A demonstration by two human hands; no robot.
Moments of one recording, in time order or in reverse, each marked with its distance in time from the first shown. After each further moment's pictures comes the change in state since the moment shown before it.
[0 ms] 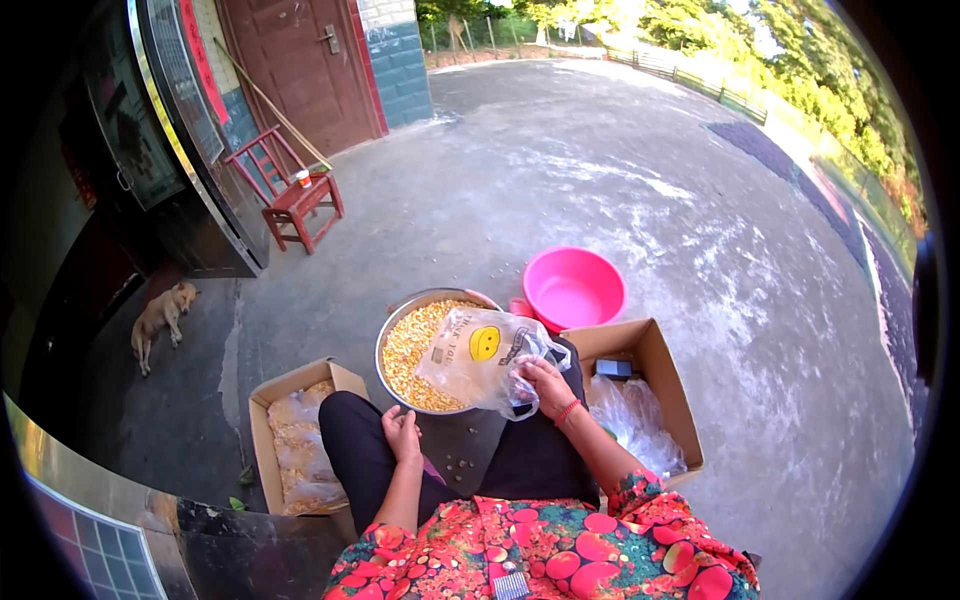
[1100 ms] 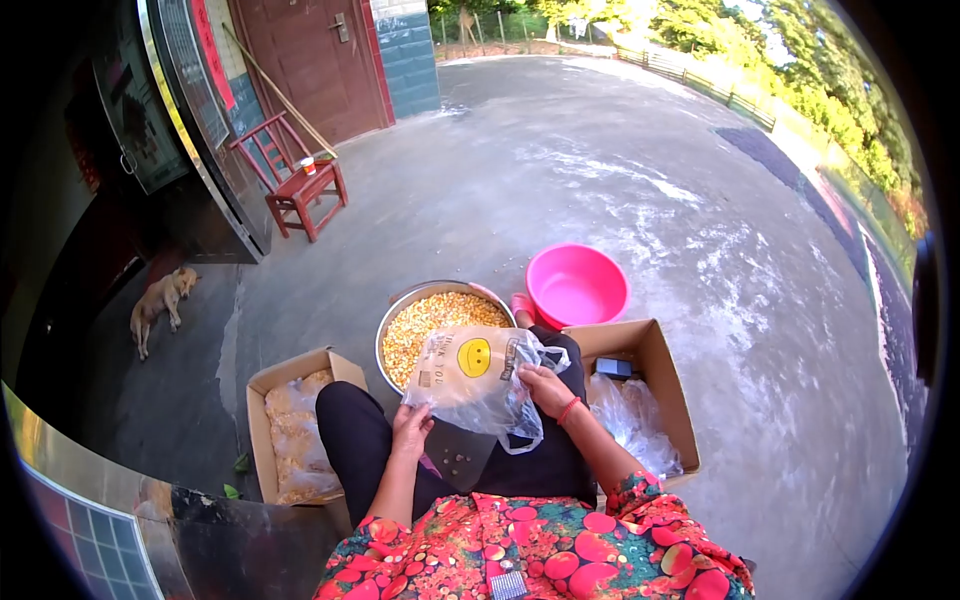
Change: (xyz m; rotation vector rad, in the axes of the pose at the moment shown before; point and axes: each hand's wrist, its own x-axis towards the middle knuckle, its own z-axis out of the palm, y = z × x) left_hand -0.007 0.010 0.004 -0.130 -0.304 -0.243; right_hand 0.011 0.015 -0.019 -0.309 -0.108 0.117
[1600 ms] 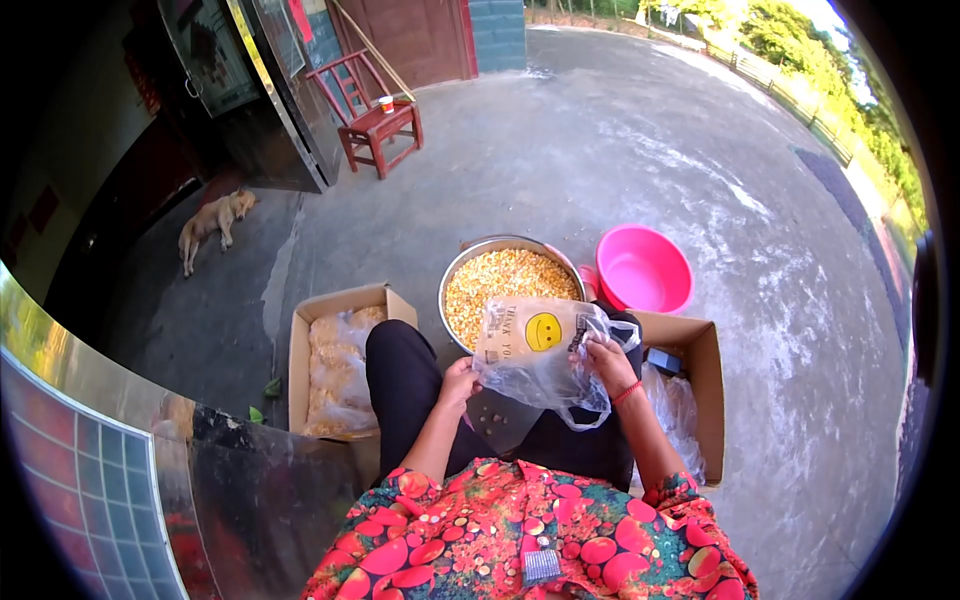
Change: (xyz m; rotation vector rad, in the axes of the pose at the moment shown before) left_hand 0.005 -0.008 -0.014 0.322 -0.070 -0.090; right_hand -0.015 -0.025 0.021 0.090 0.044 -0.040
